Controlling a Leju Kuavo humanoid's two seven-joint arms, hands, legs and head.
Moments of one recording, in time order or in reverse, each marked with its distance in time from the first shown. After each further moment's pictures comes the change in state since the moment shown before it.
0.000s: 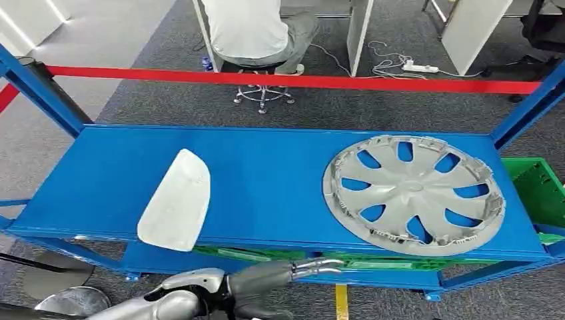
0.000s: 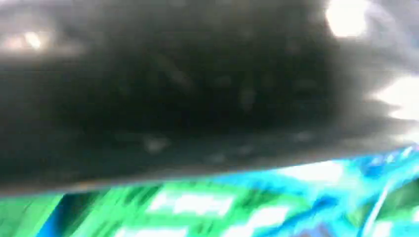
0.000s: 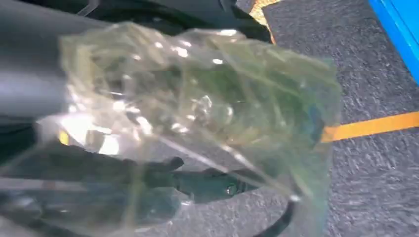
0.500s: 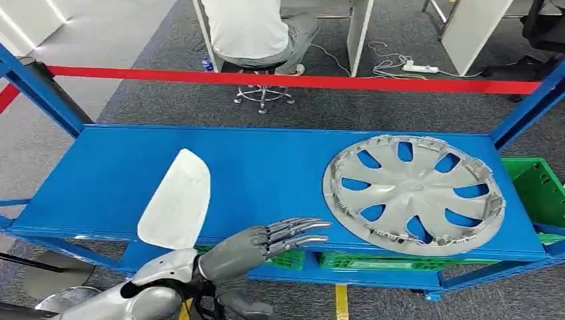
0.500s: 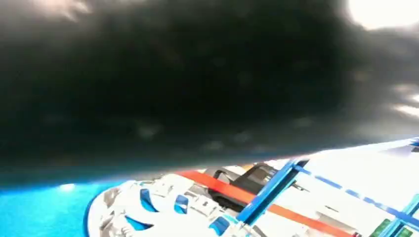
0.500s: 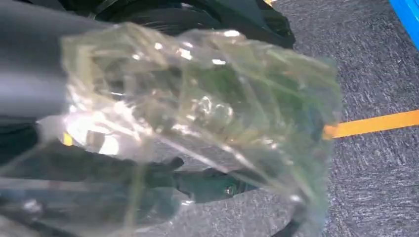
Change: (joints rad) left arm -0.016 0.048 0.058 -0.236 -0.143 0.218 -0.016; right arm 0.048 -0.021 0.006 -0.034 0.000 0.000 -0.036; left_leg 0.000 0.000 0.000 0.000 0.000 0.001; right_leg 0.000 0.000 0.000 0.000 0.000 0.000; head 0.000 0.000
